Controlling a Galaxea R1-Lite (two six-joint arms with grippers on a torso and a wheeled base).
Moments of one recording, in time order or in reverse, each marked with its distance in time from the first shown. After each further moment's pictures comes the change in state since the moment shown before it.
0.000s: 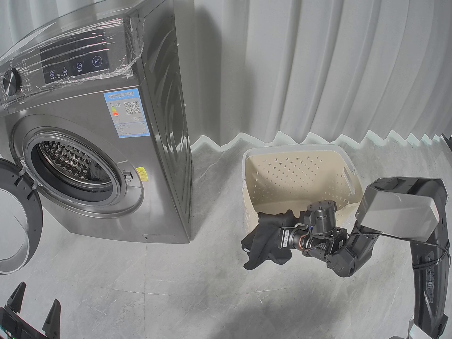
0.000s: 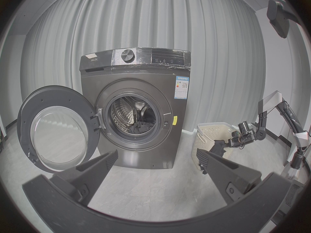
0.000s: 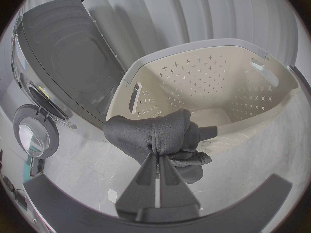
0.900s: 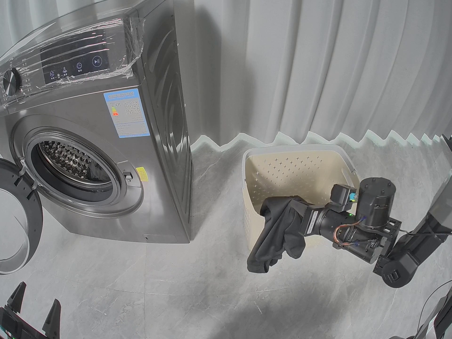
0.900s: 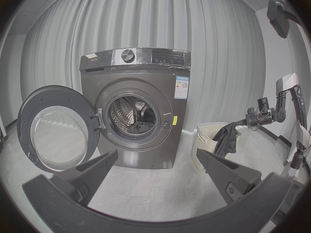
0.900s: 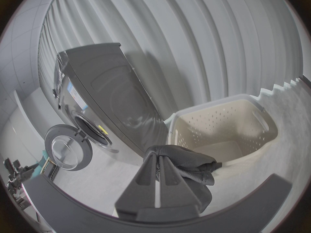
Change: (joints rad) left arm 0.000 0.000 0.000 0.000 0.000 0.000; right arm 0.104 -0.485 0.320 -0.138 0.002 0.001
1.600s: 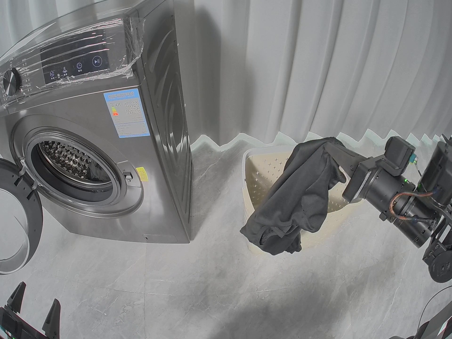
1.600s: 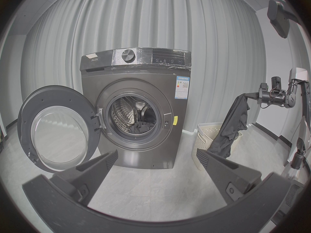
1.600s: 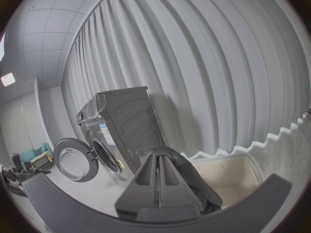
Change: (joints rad) left arm 0.000 0.000 0.000 0.000 0.004 -0.001; right arm 0.029 -0.361 0.012 -0.002 -0.001 -0.192
